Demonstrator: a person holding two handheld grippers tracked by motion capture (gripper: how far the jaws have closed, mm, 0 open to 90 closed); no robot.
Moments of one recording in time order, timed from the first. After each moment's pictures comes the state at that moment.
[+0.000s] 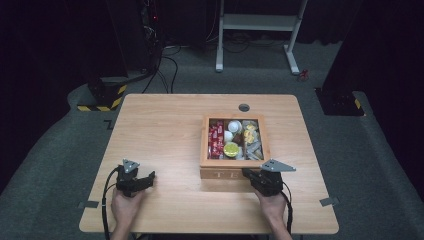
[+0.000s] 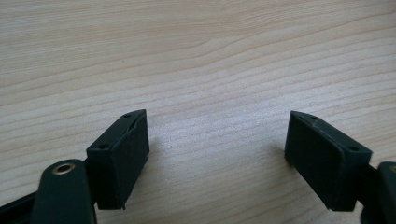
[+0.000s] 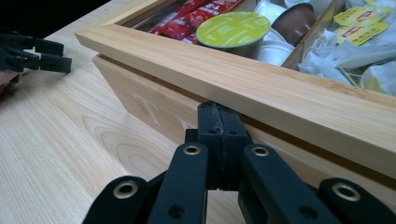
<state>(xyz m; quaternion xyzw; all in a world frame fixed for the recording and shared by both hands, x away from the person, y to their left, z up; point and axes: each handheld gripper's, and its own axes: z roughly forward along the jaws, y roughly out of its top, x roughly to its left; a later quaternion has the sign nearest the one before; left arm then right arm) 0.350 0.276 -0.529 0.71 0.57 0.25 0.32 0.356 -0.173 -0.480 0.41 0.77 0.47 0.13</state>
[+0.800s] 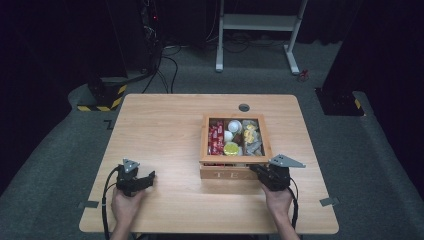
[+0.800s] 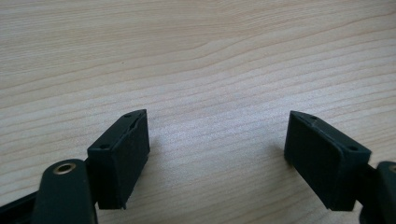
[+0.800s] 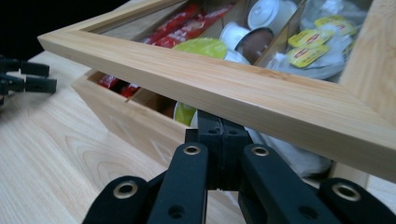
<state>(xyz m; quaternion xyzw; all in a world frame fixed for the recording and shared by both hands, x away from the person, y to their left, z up) 0.352 0.276 -0.529 0.71 0.57 0.25 0.32 0.366 -0.192 -0.470 0.43 0.75 0.49 0.15</state>
